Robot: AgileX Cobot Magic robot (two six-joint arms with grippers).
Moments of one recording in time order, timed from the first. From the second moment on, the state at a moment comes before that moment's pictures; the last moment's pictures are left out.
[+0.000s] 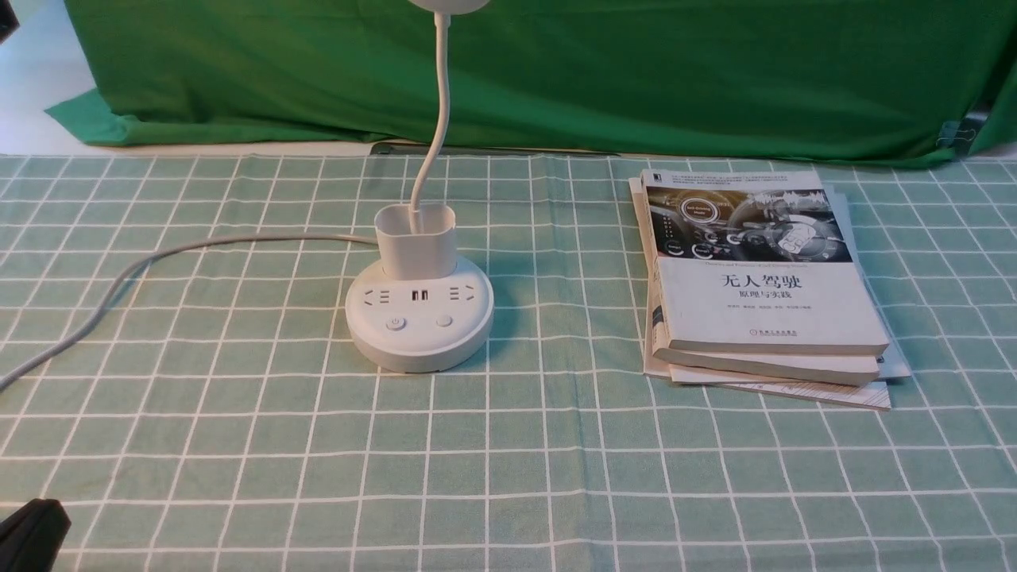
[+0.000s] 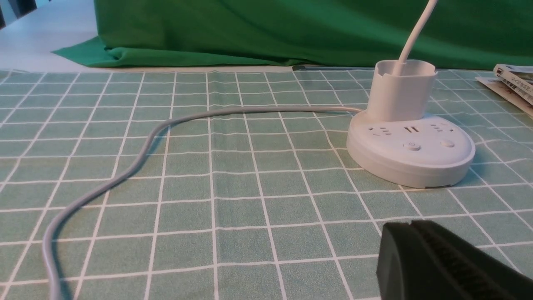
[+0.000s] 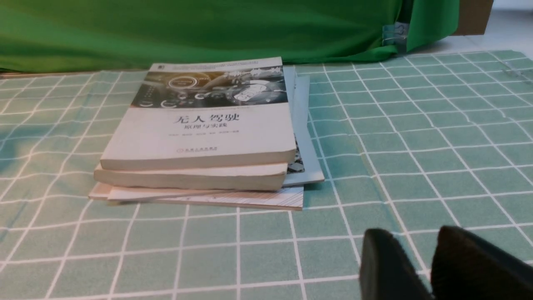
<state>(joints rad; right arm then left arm) 0.02 0.00 0.01 -0.05 0.25 0.11 -0.17 0.00 0.01 0.00 0.23 -0.05</state>
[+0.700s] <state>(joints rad) 0.02 0.00 0.01 -0.05 0.25 0.11 -0.17 0.00 -0.04 0.03 -0.95 -0.06</state>
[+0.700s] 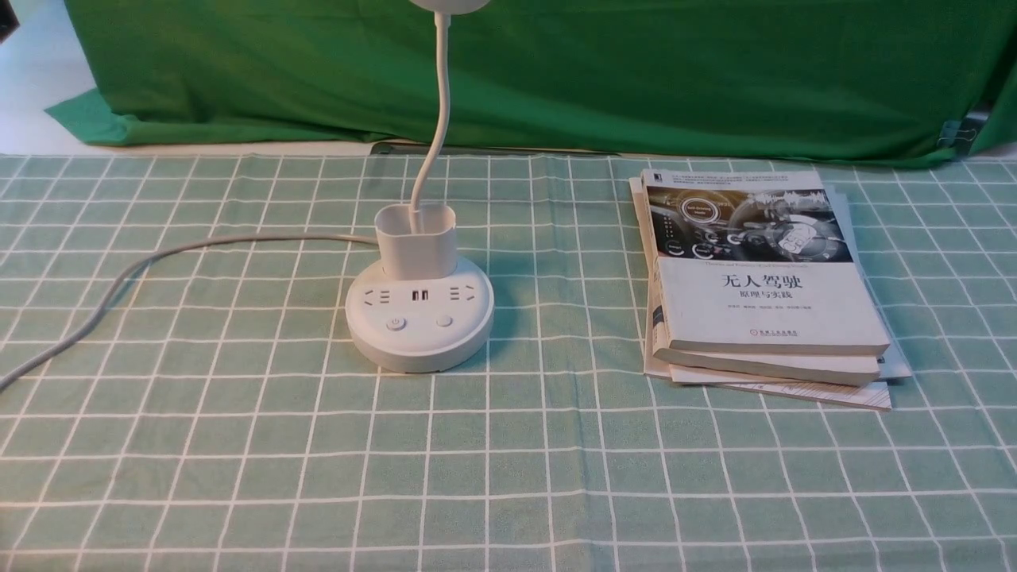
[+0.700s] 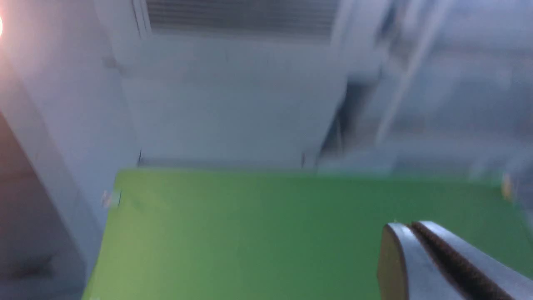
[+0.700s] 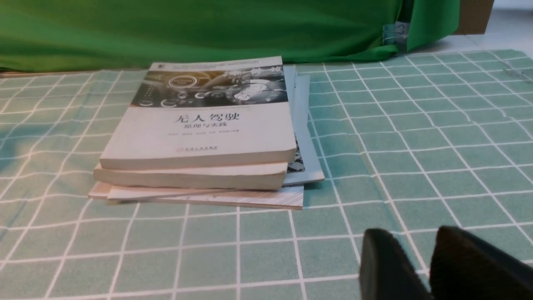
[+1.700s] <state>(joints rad) 0.02 0.00 0.01 -0.05 0.25 0.11 -0.26 1.33 -0.93 -0.64 0.60 0.38</state>
